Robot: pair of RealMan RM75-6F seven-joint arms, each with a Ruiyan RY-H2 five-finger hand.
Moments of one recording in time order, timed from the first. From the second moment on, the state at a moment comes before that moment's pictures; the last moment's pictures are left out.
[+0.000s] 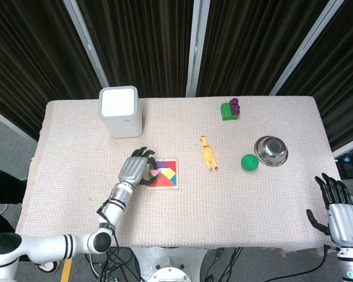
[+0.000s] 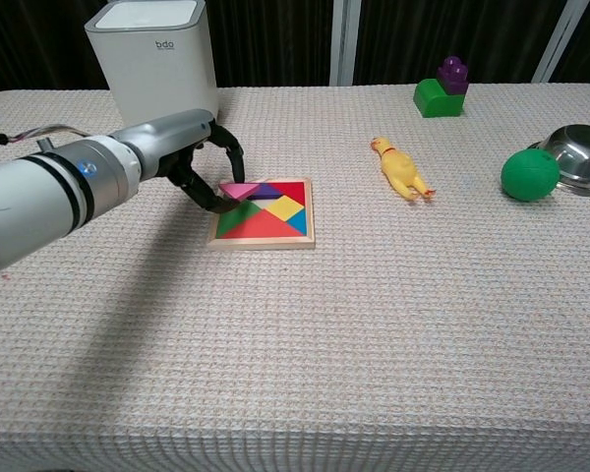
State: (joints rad) left arm -0.78 -1.79 -0.33 -1.50 0.78 1.01 0.51; right arm 0.01 -1.16 0.04 -1.56 -1.56 1.55 0.09
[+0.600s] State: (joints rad) left arm -0.88 -1.89 -0.36 -1.37 0.66 1.01 0.54; right arm 0.01 -1.16 0.04 -1.52 -1.55 1.55 0.13
